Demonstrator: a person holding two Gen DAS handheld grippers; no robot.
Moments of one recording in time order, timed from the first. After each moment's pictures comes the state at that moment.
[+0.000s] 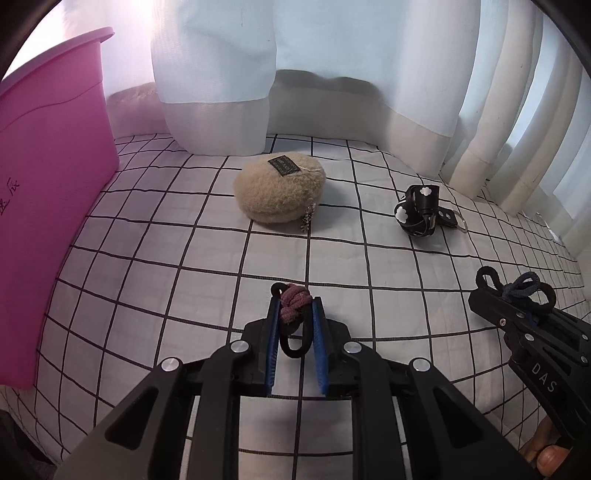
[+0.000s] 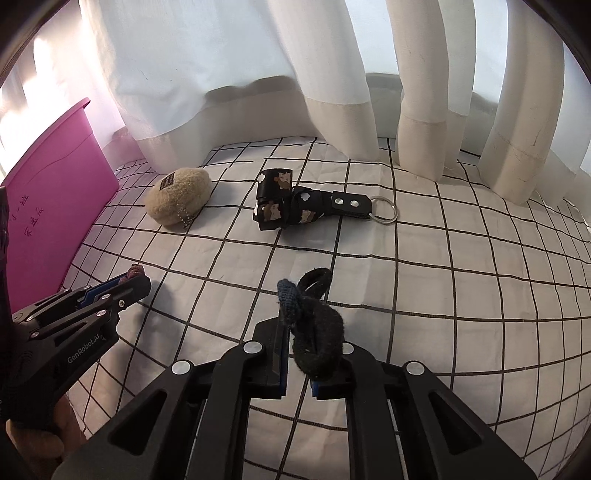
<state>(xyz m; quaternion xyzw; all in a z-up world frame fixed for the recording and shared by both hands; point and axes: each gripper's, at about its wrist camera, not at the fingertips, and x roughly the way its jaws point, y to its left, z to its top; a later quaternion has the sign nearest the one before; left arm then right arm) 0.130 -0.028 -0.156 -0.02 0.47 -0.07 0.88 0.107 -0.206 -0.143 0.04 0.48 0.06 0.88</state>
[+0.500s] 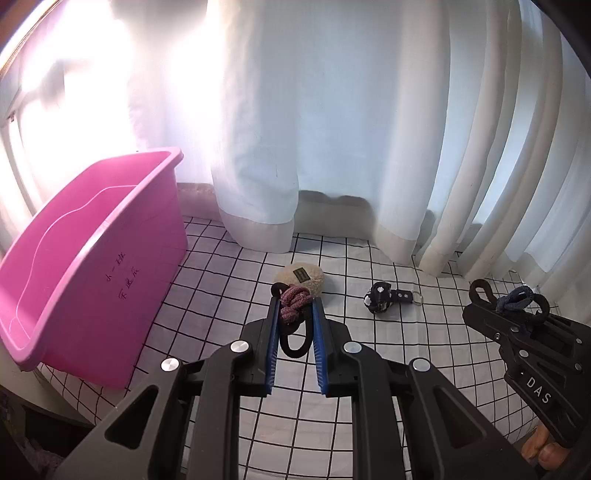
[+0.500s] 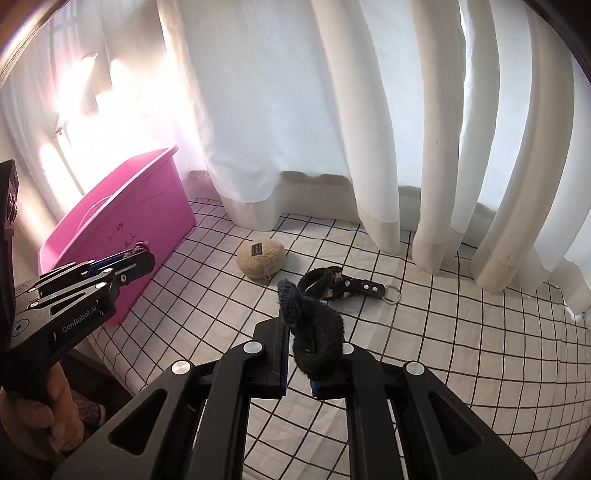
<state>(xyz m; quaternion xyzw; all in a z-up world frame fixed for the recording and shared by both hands) 0.079 -0.014 0.004 -0.02 0.38 -0.02 0.93 0.076 -0.190 0.003 0.00 0.40 0.17 0.90</state>
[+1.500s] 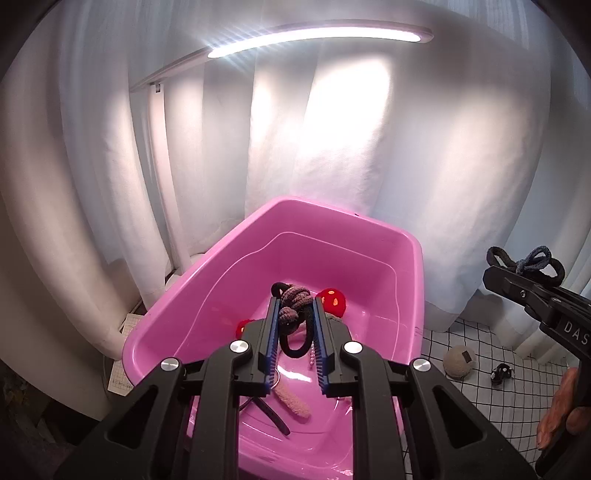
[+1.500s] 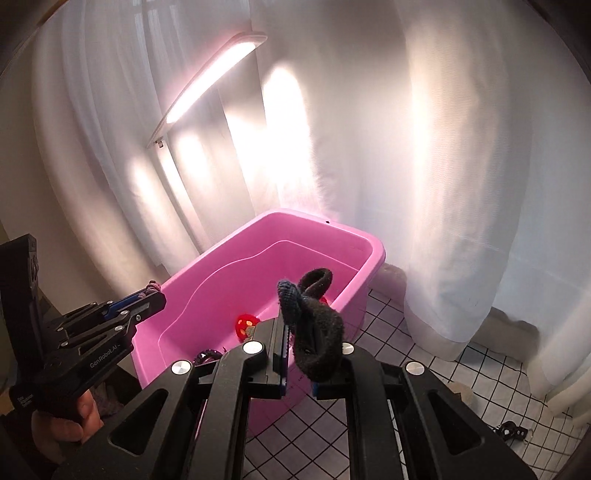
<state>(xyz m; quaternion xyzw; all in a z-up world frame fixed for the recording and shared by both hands) 0.081 0.278 0.050 -0.09 0.34 0.12 0.93 0.174 0.087 0.077 0.00 0.37 0.33 0.87</state>
